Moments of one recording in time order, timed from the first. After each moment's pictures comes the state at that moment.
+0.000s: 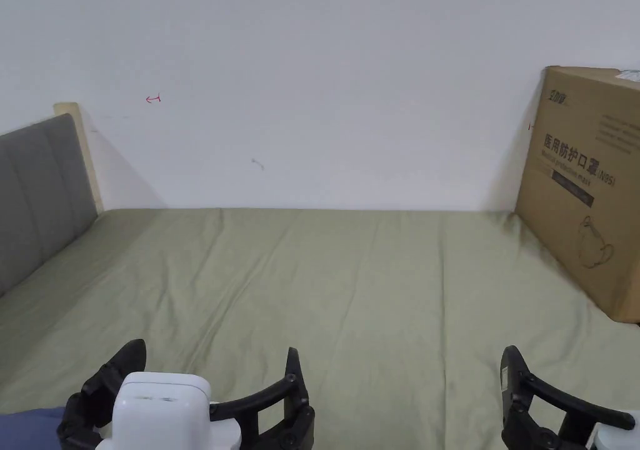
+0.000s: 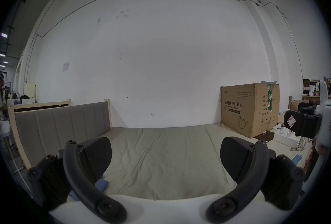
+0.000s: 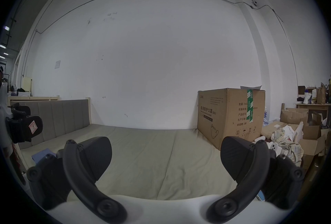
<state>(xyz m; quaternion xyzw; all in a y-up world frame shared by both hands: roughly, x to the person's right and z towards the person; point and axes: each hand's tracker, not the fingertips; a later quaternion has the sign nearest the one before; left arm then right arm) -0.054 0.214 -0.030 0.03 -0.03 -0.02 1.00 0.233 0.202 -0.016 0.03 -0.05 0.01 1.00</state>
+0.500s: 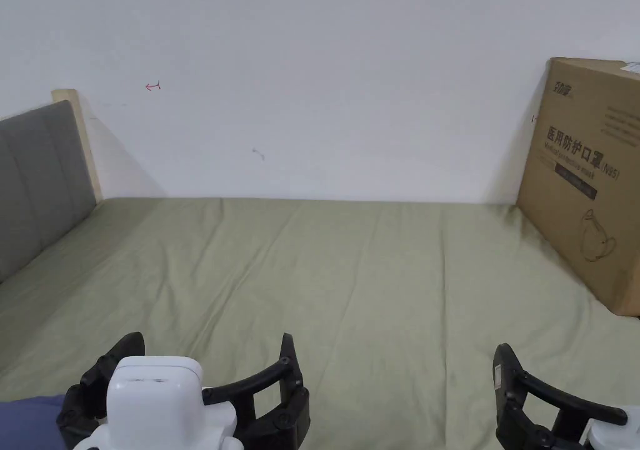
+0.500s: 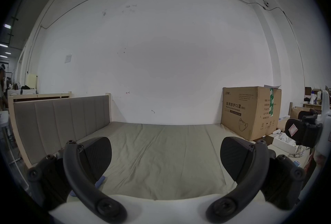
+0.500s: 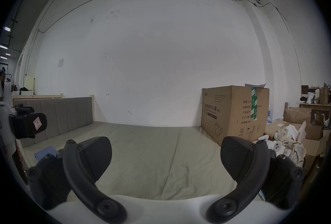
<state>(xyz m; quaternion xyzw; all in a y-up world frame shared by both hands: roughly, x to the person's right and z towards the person) -0.061 0.210 -0.039 0.02 -0.02 0.01 1.00 0.227 0.198 -0.020 0.02 -0.03 0.01 1.00</state>
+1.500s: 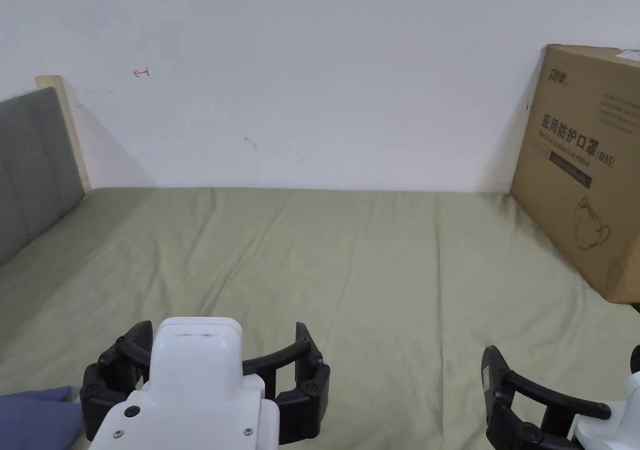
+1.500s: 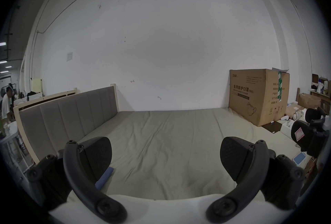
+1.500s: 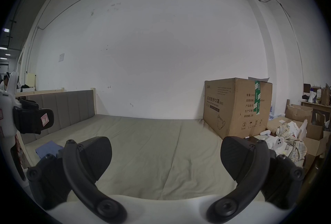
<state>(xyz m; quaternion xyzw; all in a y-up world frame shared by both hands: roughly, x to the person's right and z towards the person) -0.039 0.220 -0.058 -0.06 0.01 -0.03 1.00 0.224 0.188 -0.030 -0.01 -0.02 0.01 1.00</state>
